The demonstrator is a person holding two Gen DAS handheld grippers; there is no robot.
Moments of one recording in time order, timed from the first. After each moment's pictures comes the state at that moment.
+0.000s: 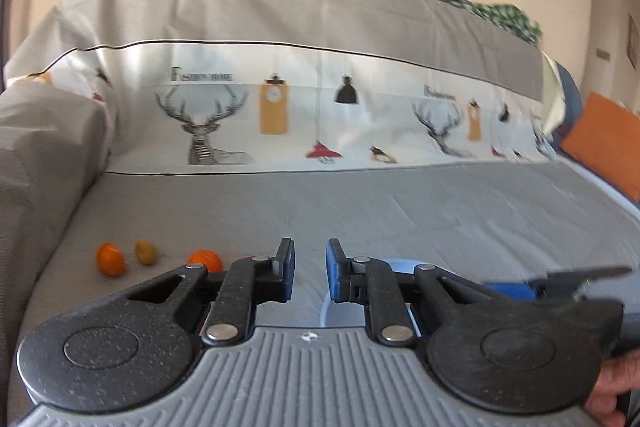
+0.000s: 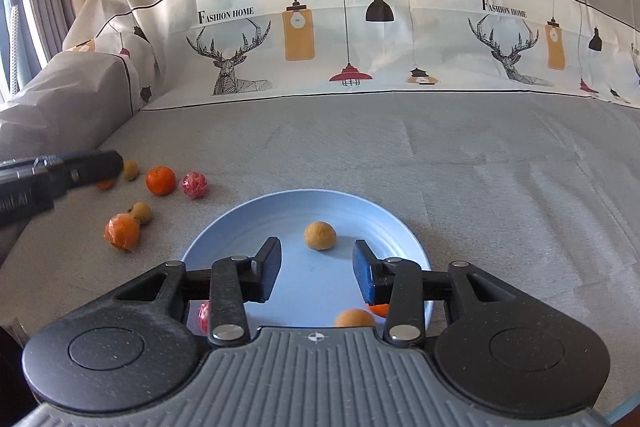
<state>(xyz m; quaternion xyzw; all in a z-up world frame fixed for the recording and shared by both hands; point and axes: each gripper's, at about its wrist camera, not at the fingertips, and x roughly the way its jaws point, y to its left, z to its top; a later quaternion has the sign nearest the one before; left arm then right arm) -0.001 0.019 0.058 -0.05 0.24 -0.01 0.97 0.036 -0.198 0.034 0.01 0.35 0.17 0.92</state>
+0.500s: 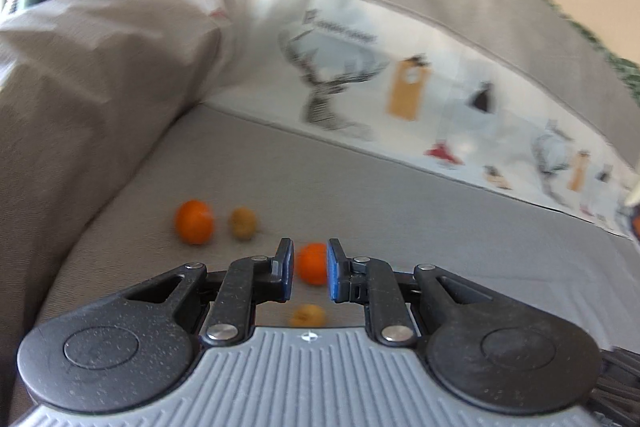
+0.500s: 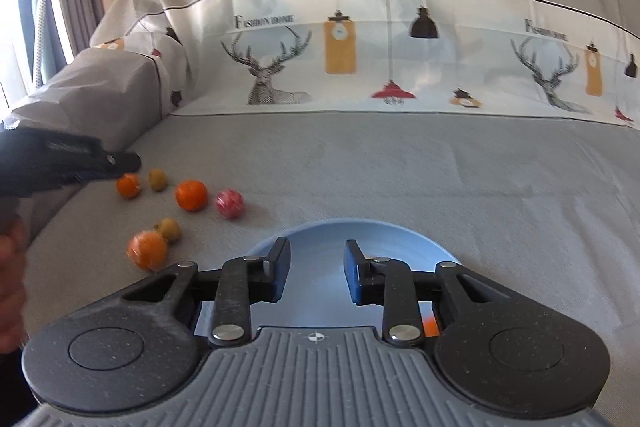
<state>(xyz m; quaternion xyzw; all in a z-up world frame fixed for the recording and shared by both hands) 0.060 0.118 0.027 -0.17 0.30 0.13 0.93 0.055 -0.158 0.036 0.00 0.33 0.22 0.92</state>
